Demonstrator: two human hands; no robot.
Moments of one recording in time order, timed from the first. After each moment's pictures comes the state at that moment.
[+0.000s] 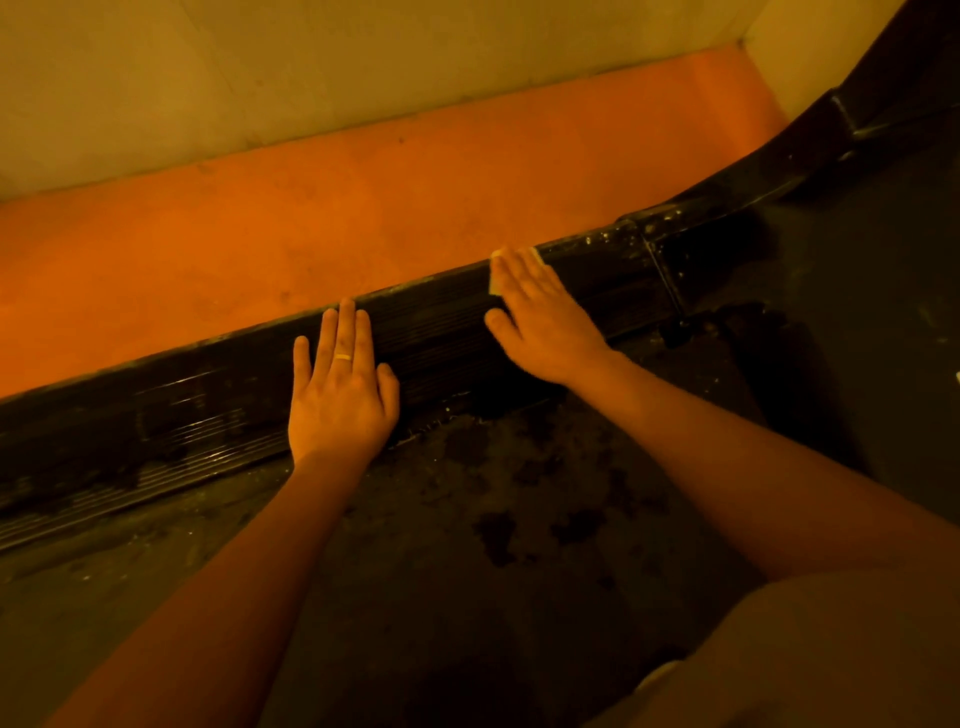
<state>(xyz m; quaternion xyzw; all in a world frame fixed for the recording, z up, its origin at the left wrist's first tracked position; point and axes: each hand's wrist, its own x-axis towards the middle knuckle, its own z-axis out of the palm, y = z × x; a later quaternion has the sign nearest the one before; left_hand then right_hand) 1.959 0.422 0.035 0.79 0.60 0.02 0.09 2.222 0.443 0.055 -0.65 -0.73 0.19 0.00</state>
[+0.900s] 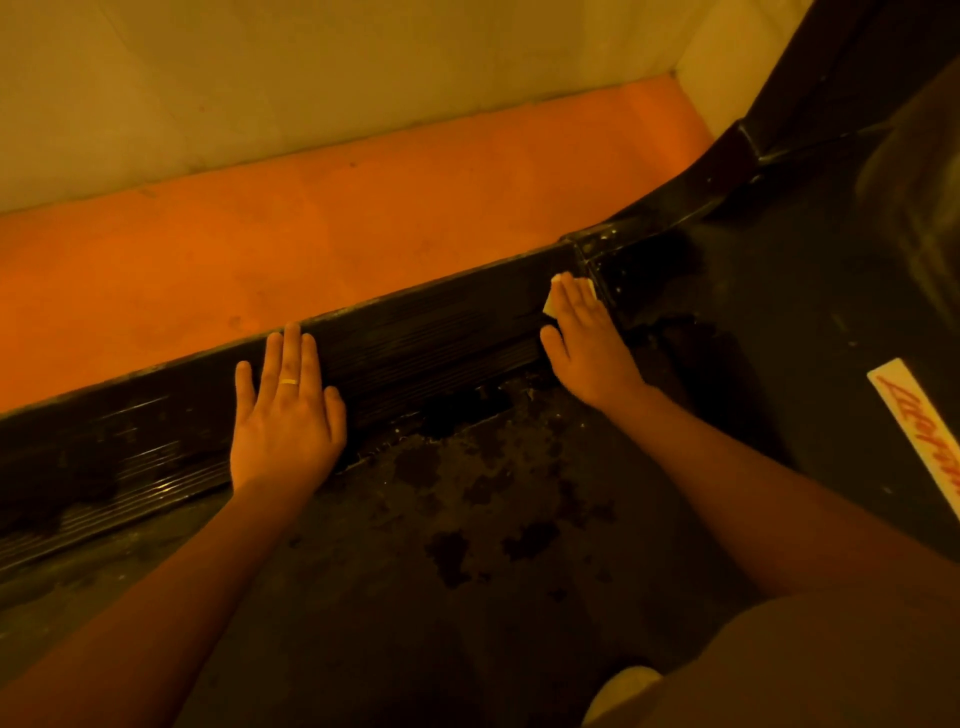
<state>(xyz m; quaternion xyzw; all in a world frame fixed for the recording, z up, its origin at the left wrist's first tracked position) 1.958 0.424 0.035 0.80 0.59 0.01 0.09 2.317 0.396 0.046 -0.75 -0.64 0.18 0.07</state>
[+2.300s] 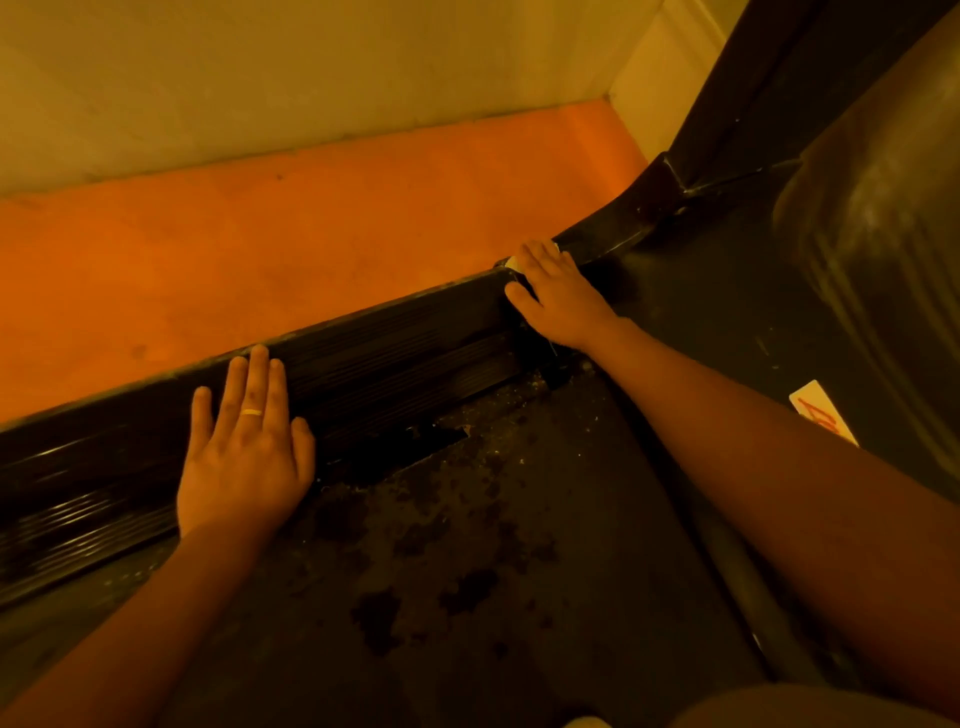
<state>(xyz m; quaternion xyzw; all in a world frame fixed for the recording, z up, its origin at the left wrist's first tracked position) 2.007 0.428 0.029 0.82 0.56 0.03 0.08 2.398 0.472 0.073 -0.74 -0.65 0.20 -0.05</state>
